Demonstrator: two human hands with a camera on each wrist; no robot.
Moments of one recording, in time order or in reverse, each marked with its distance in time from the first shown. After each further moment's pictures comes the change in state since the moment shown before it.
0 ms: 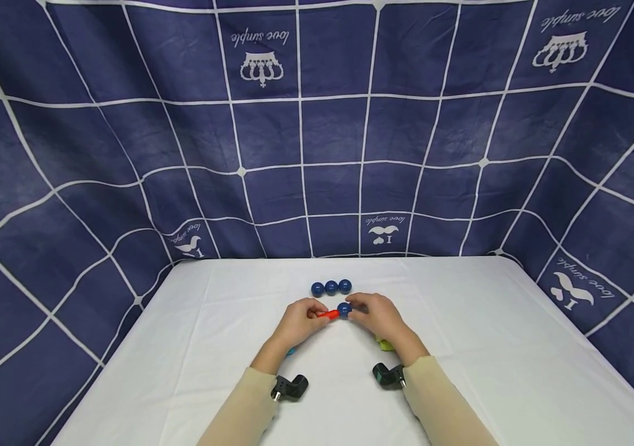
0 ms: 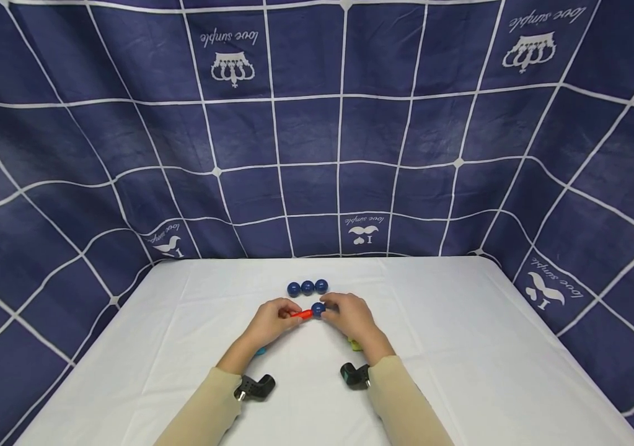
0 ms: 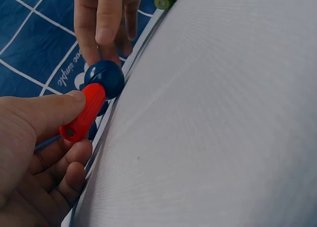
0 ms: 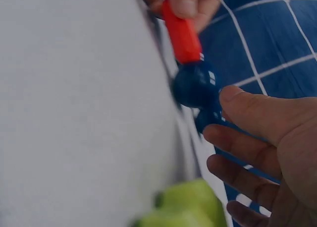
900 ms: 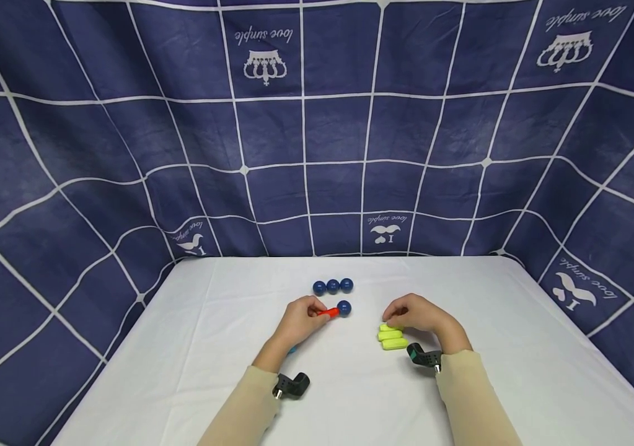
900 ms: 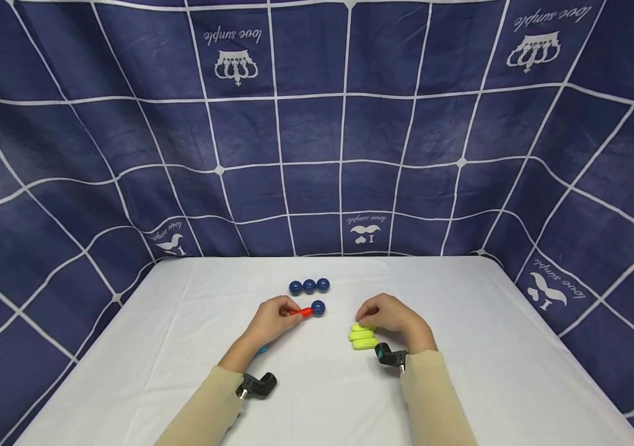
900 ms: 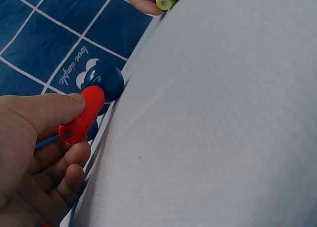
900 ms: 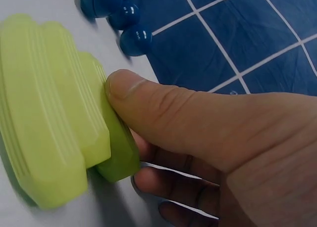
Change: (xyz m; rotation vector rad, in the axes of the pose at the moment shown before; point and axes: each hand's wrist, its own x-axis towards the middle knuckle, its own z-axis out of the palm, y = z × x) left_hand -0.001 -0.002 0.001 0.016 0.046 0.004; right_hand -0.021 0.050 -0.065 0.158 -0.362 0.095
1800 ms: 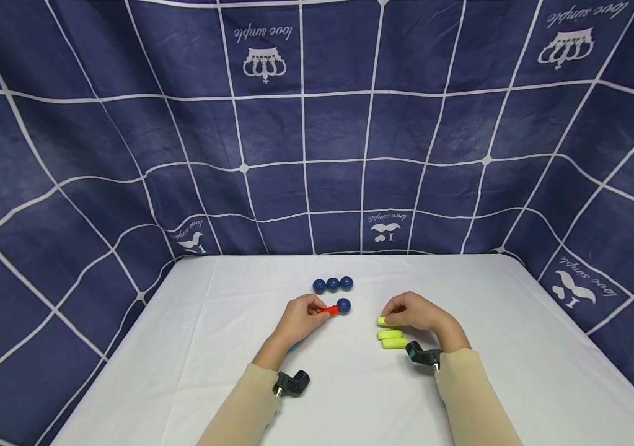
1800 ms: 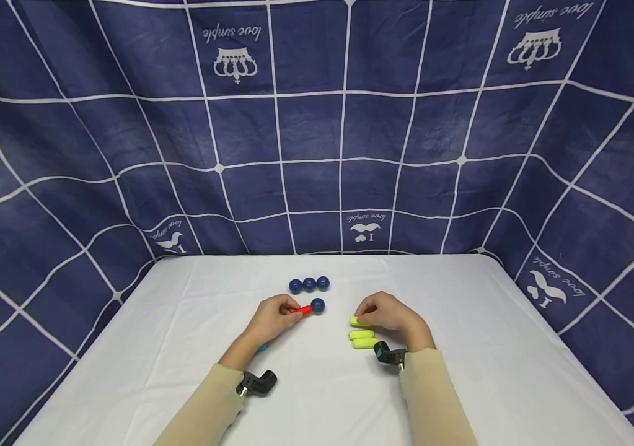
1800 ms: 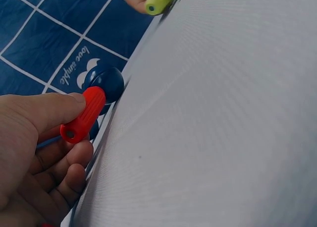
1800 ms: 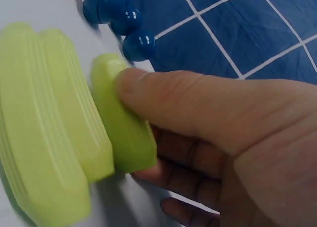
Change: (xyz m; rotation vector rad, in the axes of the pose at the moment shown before) left_hand 0.001 0.001 -0.001 0.025 -0.009 -0.012; right_hand 0.002 -0.002 0.002 0.019 -0.008 0.002
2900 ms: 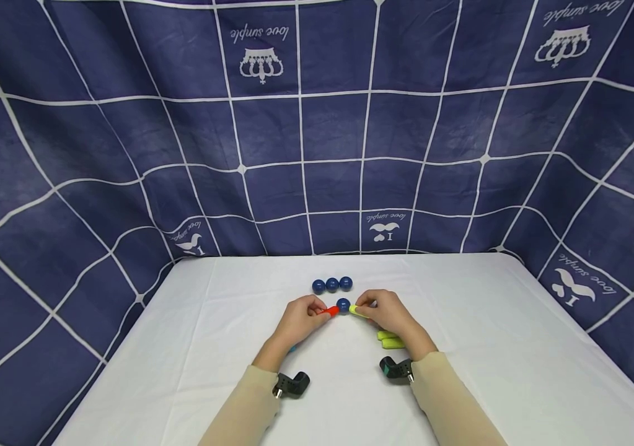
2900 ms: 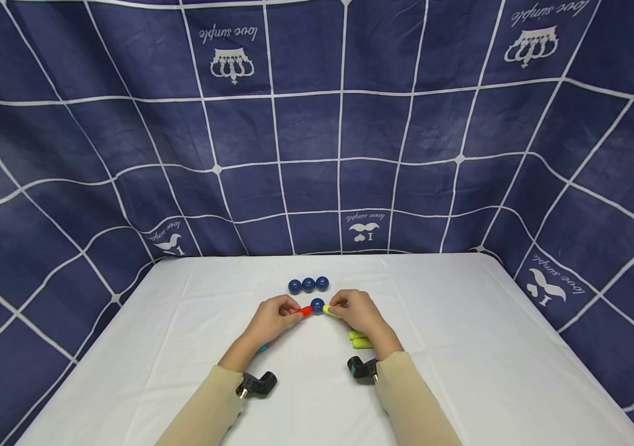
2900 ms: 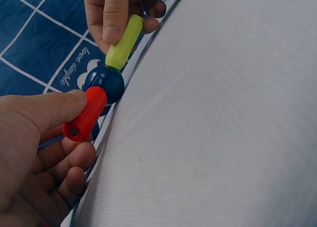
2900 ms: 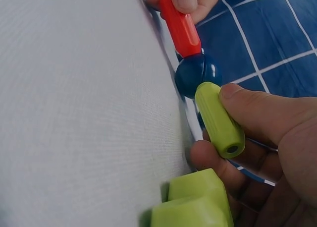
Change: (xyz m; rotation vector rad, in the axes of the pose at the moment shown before) left_hand -0.001 -0.001 0.002 -0.017 -0.008 -0.018; right_hand 0.033 -0.034 0.048 -0.005 0.301 0.003
